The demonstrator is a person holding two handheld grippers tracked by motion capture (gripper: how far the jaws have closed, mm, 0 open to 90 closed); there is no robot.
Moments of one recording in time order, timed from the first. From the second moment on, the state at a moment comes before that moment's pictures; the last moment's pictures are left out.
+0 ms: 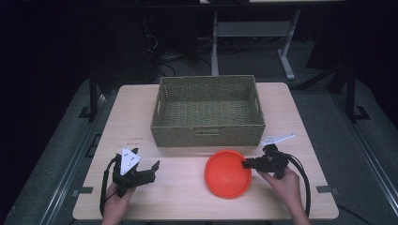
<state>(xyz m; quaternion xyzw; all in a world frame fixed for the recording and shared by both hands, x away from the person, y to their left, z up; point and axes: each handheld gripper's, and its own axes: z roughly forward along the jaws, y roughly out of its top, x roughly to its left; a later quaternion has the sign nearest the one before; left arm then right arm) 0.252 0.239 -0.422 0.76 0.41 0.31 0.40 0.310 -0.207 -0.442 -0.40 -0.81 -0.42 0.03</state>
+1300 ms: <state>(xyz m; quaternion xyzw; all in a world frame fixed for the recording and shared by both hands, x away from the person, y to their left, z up) 0.252 0.245 -0.421 0.75 0.41 0.32 0.41 0.313 -0.182 -0.334 -0.34 -0.86 -0.38 0.00</state>
